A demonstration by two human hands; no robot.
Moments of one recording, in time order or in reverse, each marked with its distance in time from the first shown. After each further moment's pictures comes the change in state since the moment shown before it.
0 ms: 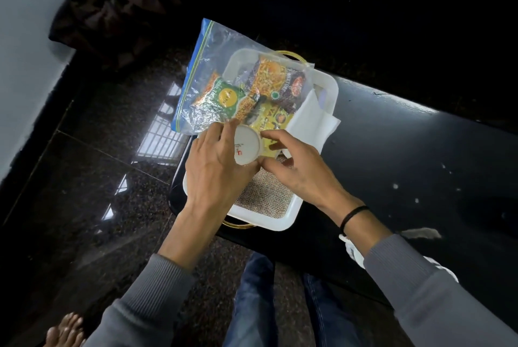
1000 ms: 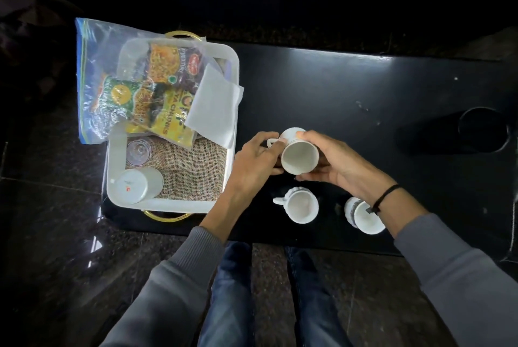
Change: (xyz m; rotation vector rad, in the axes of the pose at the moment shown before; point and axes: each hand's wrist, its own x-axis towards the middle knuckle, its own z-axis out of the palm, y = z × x) left_hand -0.040 0.141 0.125 -0.873 -0.658 -0.329; right_hand -0.109 0.135 -0.109 0.813 0.206 0.637
